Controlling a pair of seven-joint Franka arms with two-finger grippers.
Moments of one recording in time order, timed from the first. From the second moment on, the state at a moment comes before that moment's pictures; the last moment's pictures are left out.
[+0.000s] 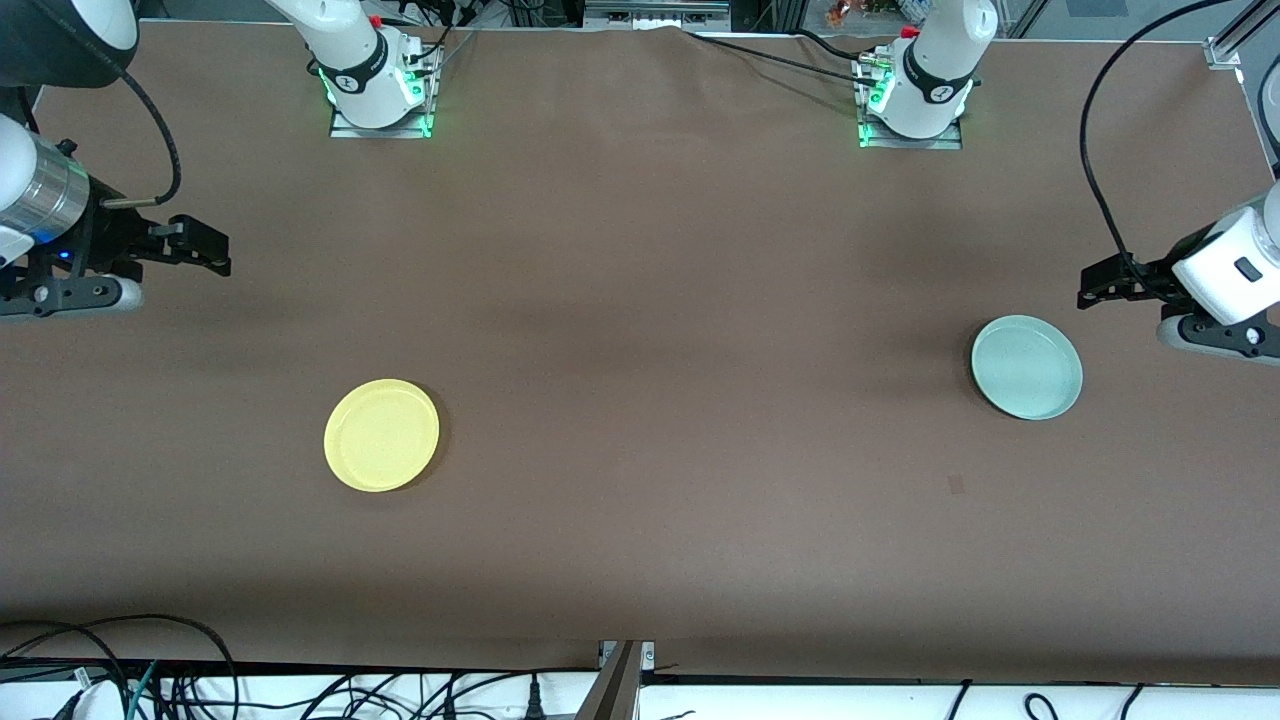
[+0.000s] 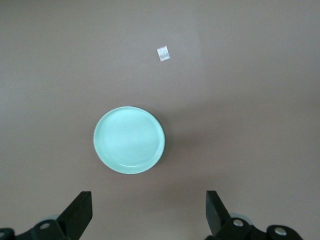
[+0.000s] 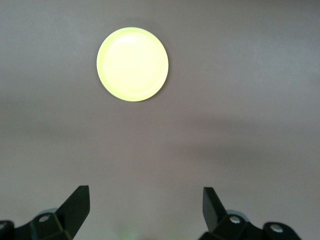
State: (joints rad) left arm 0.06 0.17 0.00 -1.58 0.04 1.62 0.32; right arm 0.04 0.13 0.06 -1.49 -0.04 1.50 -0.02
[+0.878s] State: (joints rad) left arm 0.27 0.45 0.00 -1.80 0.08 2.21 0.85; right arm 0.04 0.14 0.06 -1.48 -0.04 1.50 -0.02
